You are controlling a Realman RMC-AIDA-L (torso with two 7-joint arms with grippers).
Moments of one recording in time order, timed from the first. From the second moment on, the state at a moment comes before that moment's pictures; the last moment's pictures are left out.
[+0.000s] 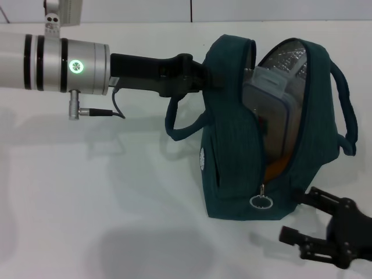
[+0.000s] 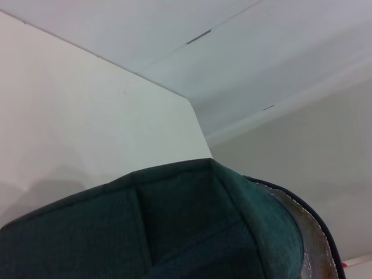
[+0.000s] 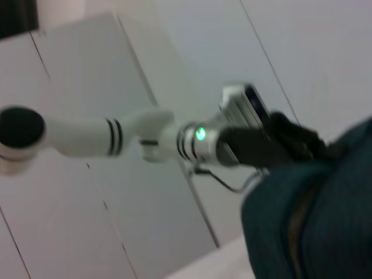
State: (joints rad) left arm -0.82 -2.08 0.72 0.58 2.04 1.56 -2.40; right arm 0.27 2.01 -1.15 -0.25 -1.40 -1.74 0.95
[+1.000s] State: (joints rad) left arm -0.82 -2.08 0.72 0.58 2.03 1.57 -2.40; right arm 0.38 2.02 -1.28 -0.24 -1.40 -1.60 1.00
